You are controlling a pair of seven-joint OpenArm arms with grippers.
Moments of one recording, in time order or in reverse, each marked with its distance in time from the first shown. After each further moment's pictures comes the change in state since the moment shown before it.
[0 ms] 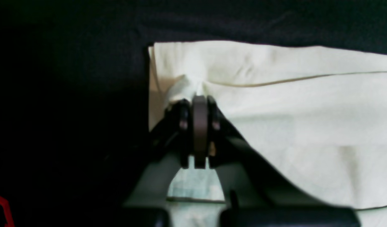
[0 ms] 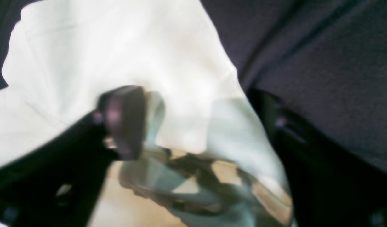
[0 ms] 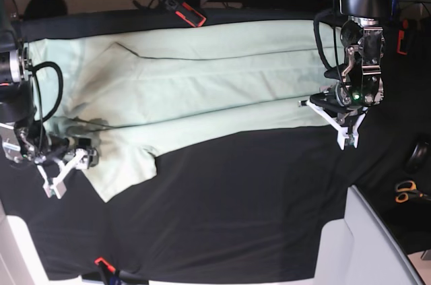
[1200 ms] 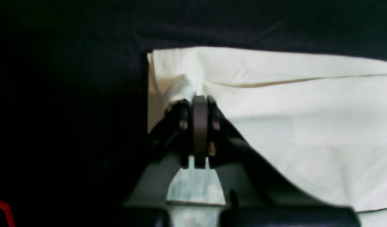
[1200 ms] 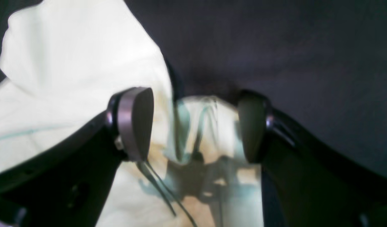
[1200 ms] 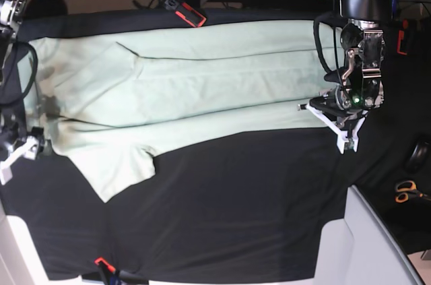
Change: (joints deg) left arm -0.8 0.0 0.4 0.0 -0.2 0.0 0.2; right arm -19.1 4.3 31.2 36.3 -0.4 0.7 -21.3
